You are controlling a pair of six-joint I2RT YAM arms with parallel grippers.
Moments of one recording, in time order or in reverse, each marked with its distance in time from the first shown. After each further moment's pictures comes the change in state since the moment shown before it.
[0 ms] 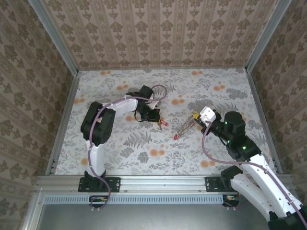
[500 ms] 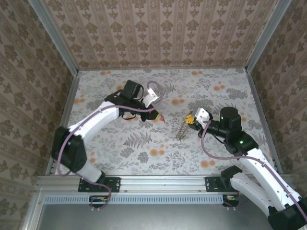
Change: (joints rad) left arm -0.021 -0.514 -0.158 0.034 0.172 0.523; right arm 0.015 0.104 0.058 -0.032 -0.288 -0.001
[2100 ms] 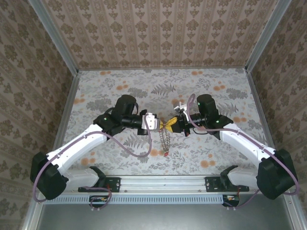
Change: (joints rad) left arm -0.153 -0.330 -0.293 0.248 -0.021 0.586; right arm 0.066 0.465 0.109 0.186 -0.491 0.377
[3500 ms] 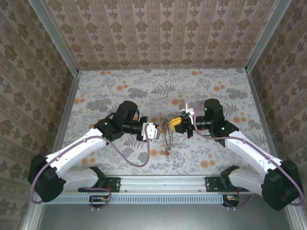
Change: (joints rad) left arm -0.040 -0.033 -0.074 -0.005 -0.037 0.092; right arm -0.016 -0.152 -0.128 0.159 0.074 -0.022
